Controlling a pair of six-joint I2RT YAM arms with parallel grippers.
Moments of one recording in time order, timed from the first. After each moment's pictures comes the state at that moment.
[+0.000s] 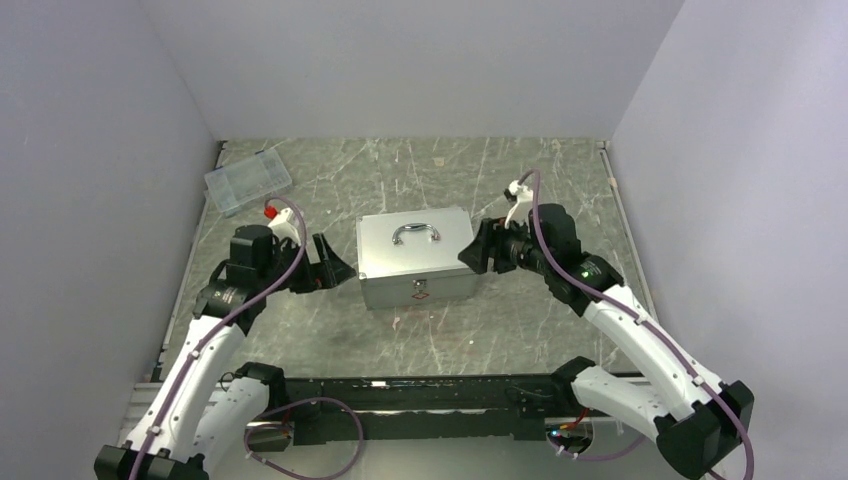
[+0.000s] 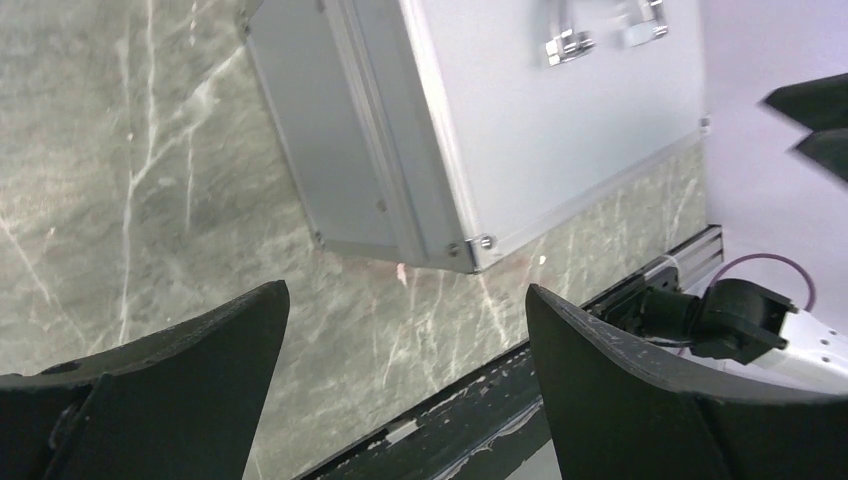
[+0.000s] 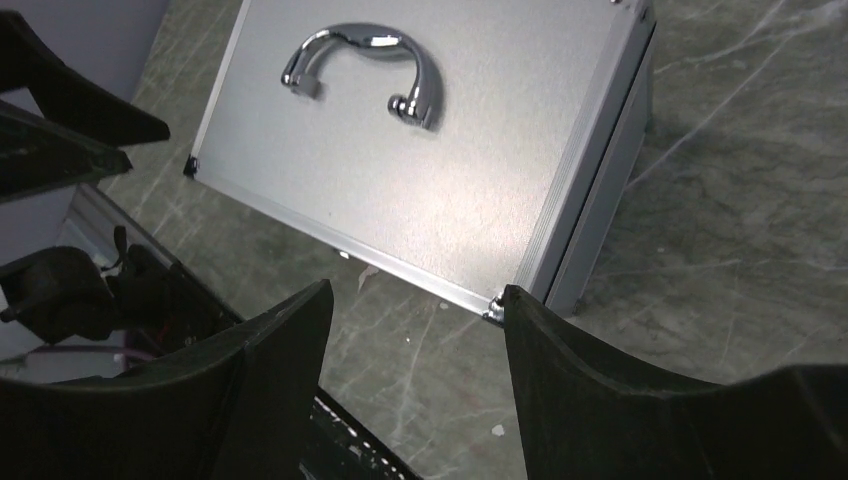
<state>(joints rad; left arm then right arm) -0.20 0.78 0.69 -0.56 0.44 -0.49 0.52 0.97 0.90 -0.42 -0.22 0.41</state>
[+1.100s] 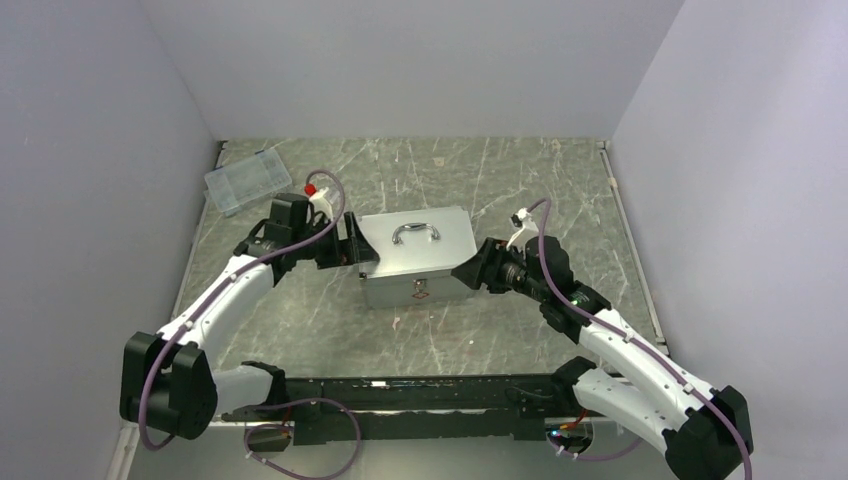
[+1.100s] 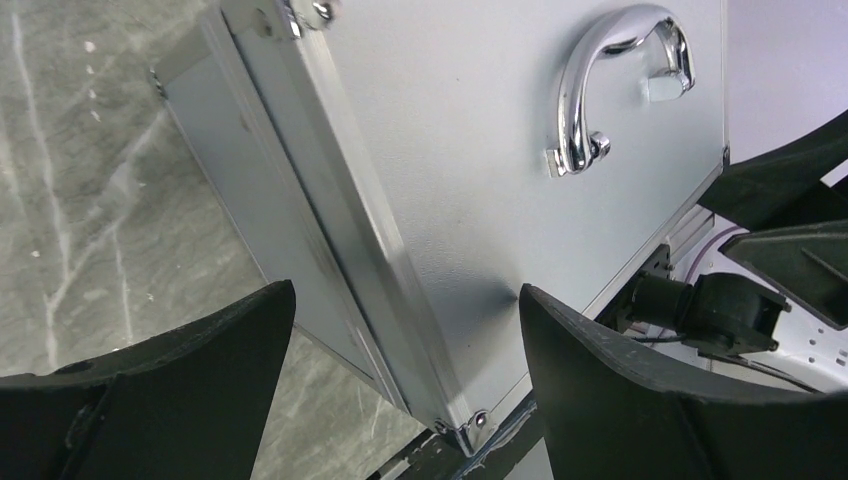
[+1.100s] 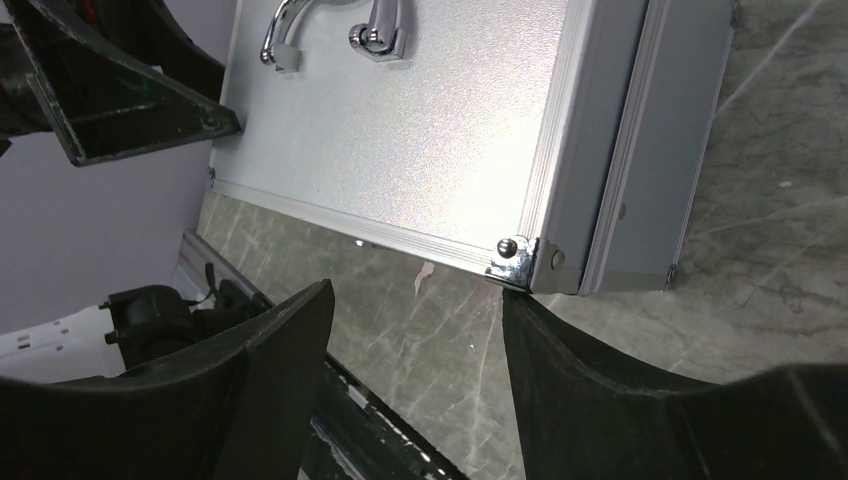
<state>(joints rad) -0.26 1.20 0.83 -0.37 0.52 -0.47 0.55 0.85 0.56 -0.12 -0.24 0.71</state>
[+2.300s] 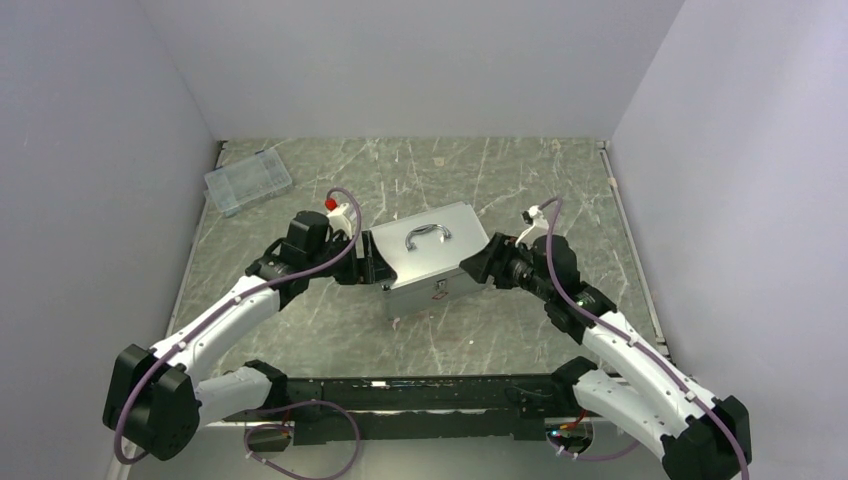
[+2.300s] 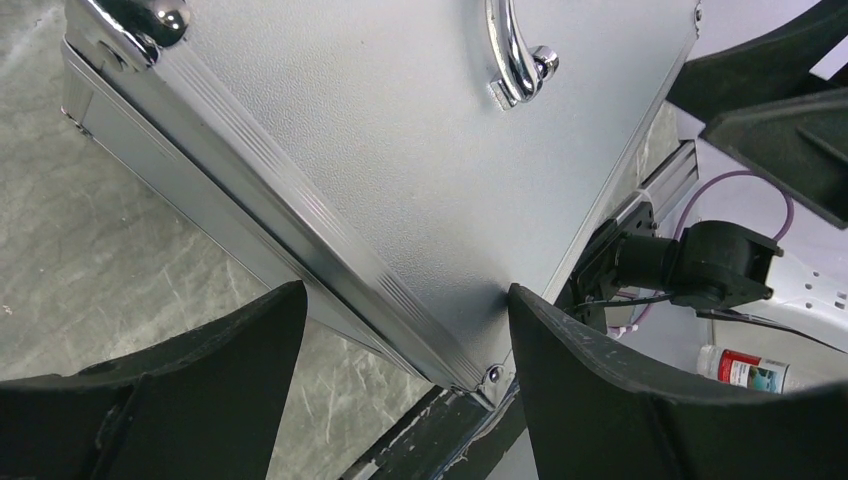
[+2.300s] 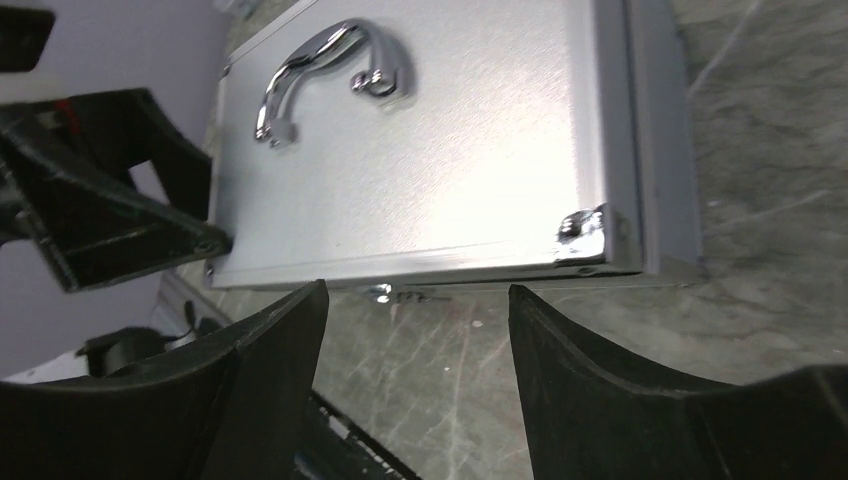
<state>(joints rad) -0.47 1.11 0.72 -0.25 0.46 -0.56 0.51 0.83 0.58 -0.16 -0.15 0.69</state>
